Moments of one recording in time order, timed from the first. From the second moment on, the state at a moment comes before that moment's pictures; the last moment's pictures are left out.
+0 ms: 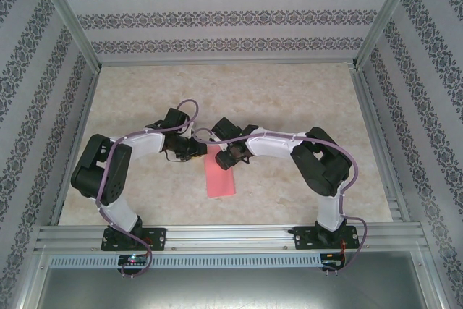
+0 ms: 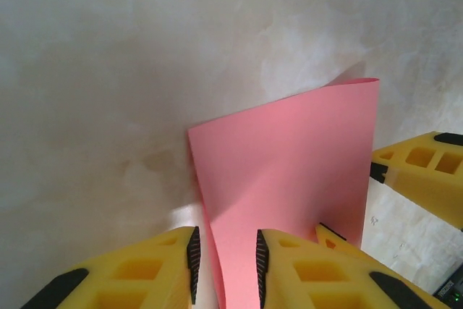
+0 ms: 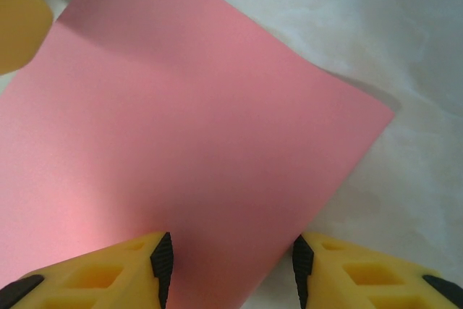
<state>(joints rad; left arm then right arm) -0.32 1.70 0.88 -0.33 0.51 -0.56 0.82 1.93 1.22 -0.51 -0.02 0.10</state>
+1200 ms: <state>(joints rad) -0.33 1.77 0.92 -0.32 0.54 -0.55 0.79 1.88 1.18 -0.49 -0.07 0.08</state>
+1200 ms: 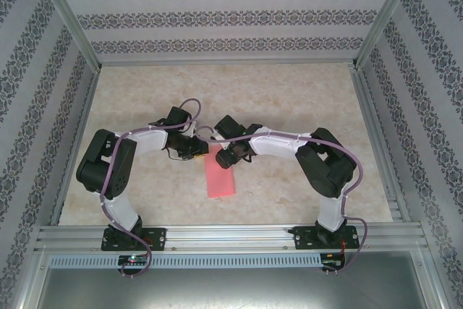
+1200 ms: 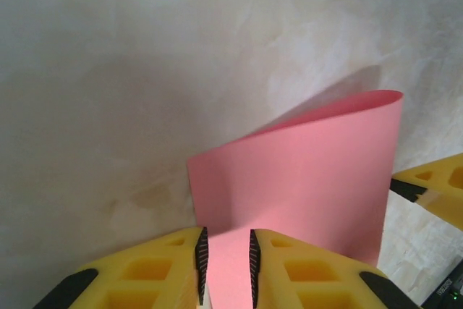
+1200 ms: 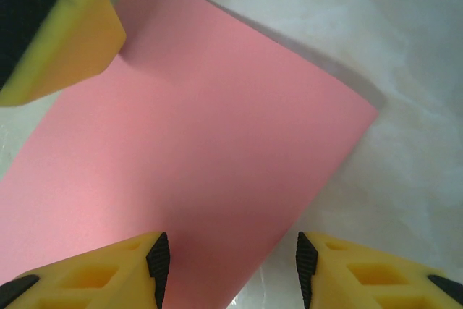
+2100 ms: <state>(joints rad) -0.33 1.80 0.96 -0.32 0.55 -0.55 0.73 1.87 1.14 -0.43 -0.20 0.22</state>
